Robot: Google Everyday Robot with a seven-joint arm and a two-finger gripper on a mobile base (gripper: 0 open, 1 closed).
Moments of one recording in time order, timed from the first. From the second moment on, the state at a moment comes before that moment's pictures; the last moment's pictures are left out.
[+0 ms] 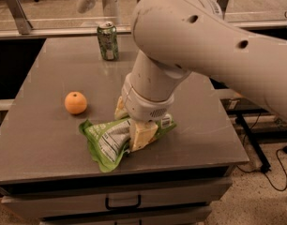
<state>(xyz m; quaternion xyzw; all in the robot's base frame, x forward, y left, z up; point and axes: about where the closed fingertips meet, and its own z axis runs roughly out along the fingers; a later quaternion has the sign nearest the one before) 0.424 0.027 0.854 -0.85 0.51 0.05 0.15</state>
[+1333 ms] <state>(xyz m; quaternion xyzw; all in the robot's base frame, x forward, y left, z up) 0.439 -0.005 0.996 -0.80 0.53 0.10 0.25</state>
